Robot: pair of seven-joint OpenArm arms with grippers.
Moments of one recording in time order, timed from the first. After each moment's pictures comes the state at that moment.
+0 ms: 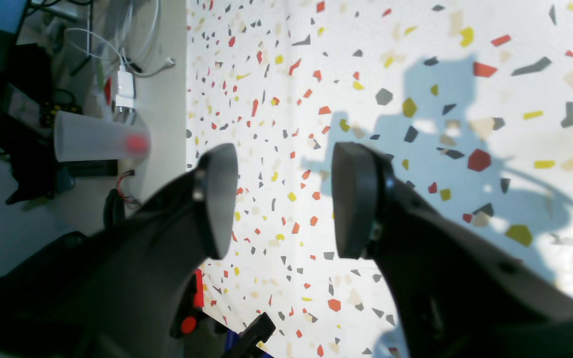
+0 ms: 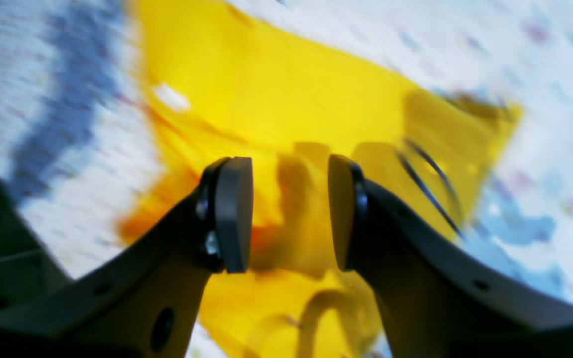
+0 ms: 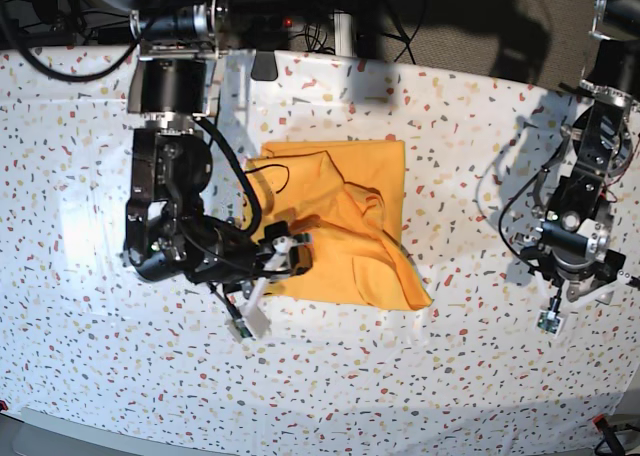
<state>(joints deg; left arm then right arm) -15.8 -27.2 19.4 93.6 11.9 4.4 63.9 17.9 -0.2 4.3 86.2 24.6 31.5 -71.1</state>
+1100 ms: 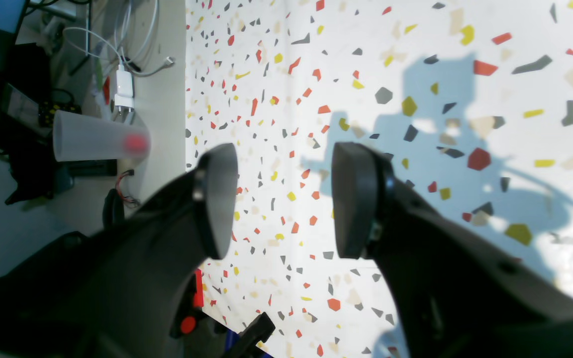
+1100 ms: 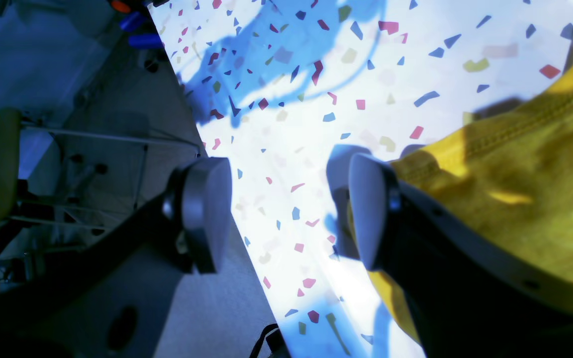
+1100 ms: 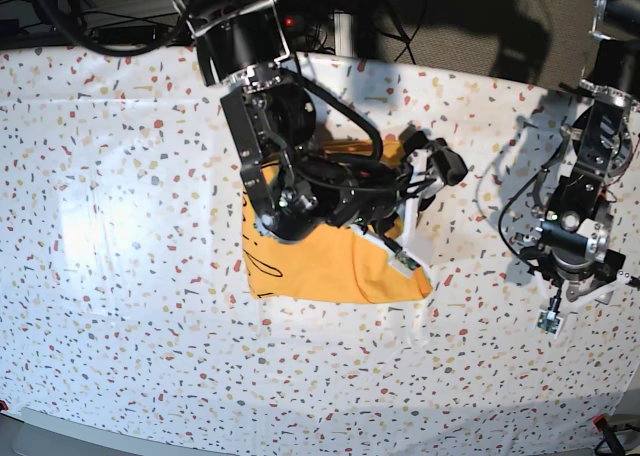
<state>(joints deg) -15.8 -27.2 19.4 93.6 11.9 4.4 63.9 12.7 -8.8 -18.4 86.2 35.3 31.2 -71.0</state>
